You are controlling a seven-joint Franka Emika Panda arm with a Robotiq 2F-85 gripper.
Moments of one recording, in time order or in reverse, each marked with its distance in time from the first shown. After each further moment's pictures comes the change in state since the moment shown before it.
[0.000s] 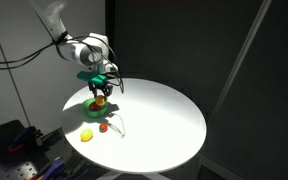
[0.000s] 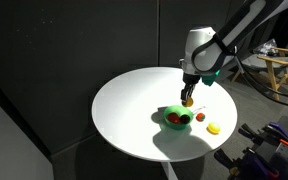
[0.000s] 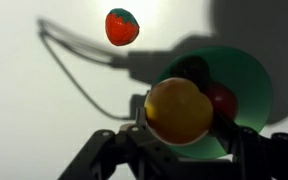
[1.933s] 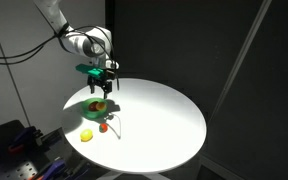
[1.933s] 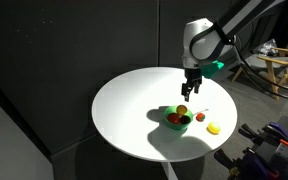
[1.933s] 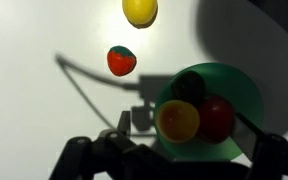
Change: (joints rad) arm 0.008 -0.051 -0.014 0.050 0.001 -0.228 0.152
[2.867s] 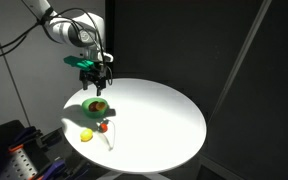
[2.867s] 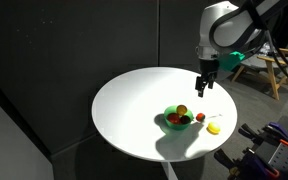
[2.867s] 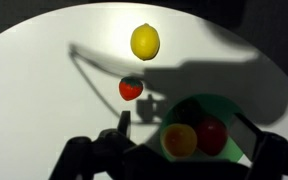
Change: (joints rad) arm -0.009 -0.240 -0.016 -0.184 0.012 -0.049 0.000
